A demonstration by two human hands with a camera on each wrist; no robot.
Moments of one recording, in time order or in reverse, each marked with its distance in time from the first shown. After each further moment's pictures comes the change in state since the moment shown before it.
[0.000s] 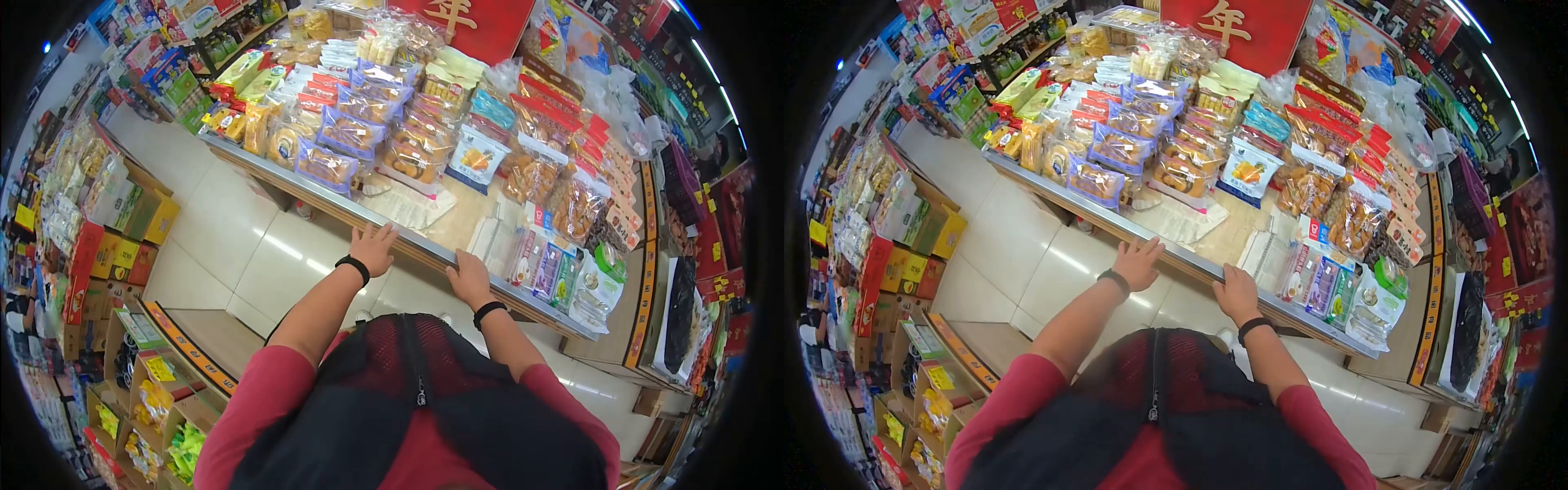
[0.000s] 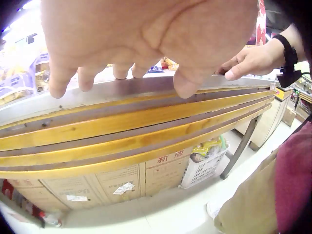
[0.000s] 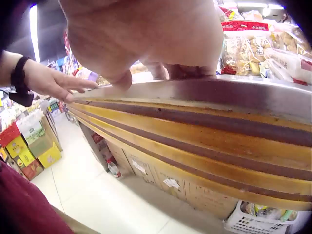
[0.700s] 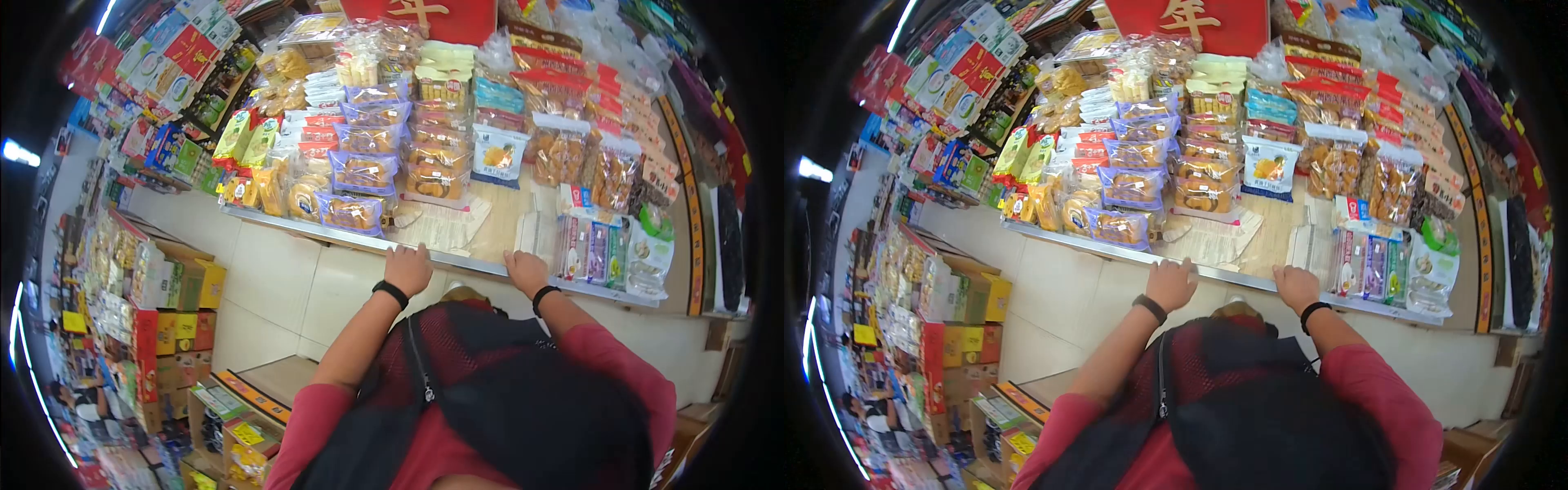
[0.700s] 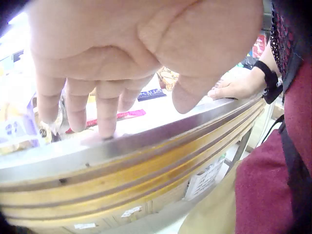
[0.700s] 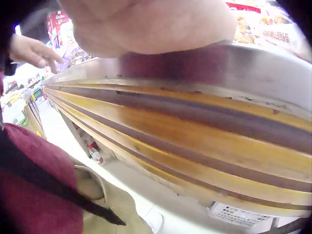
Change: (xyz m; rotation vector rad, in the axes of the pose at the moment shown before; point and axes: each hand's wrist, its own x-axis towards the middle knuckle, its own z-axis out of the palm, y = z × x) left_hand 0.042 -0.029 -0.033 0.067 -0.052 0.027; right_hand 0.036 0.017 -0.002 -0.049 -0.091 0.392
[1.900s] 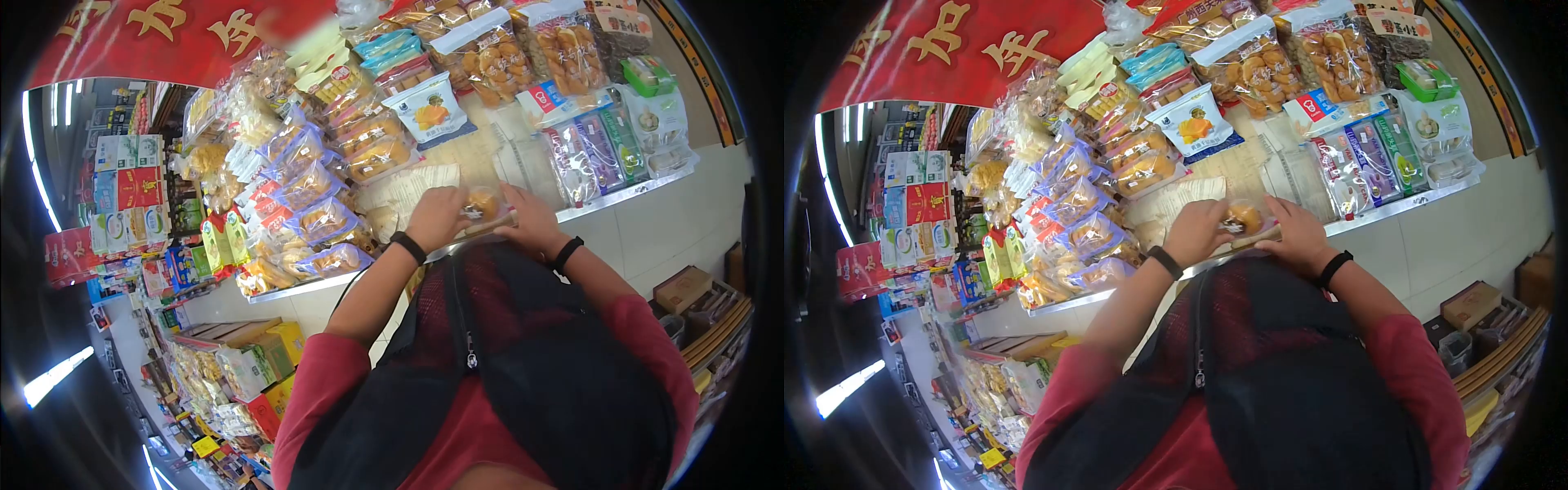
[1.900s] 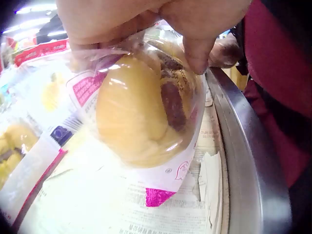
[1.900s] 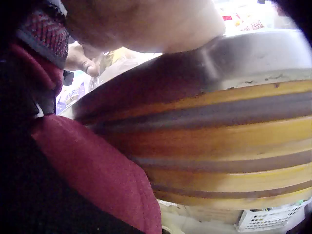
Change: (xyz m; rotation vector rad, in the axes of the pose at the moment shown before) left_hand 0.135 0.091 -0.055 -0.117 -0.013 0.880; right_hand -0.013 0.022 -0.006 0.457 0.288 -0.067
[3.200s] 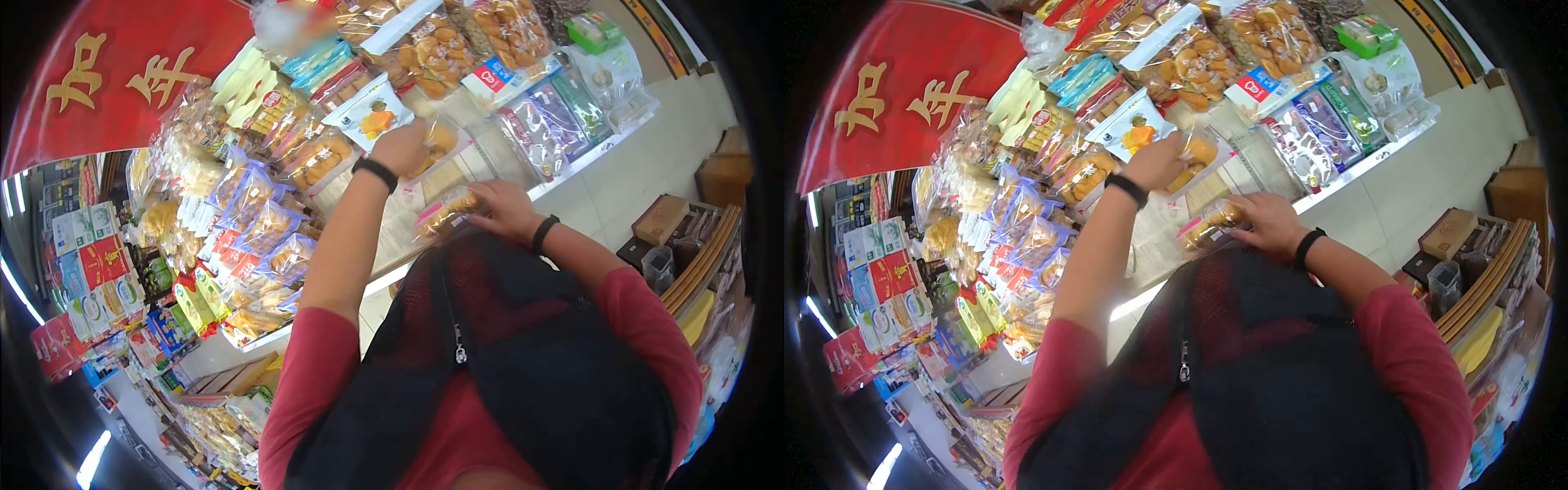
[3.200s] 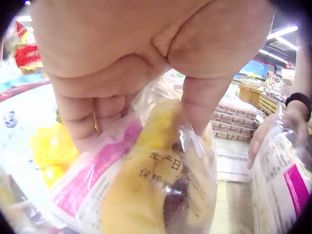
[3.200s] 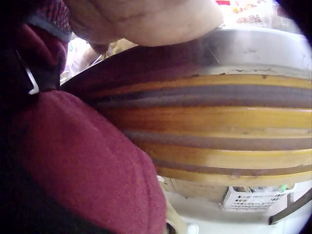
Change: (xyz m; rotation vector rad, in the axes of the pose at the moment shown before) left_hand 0.131 -0.070 -0.017 -0.016 -0.266 -0.015; right_hand 0.001 -0.002 0.000 -0.080 0.026 -0.035
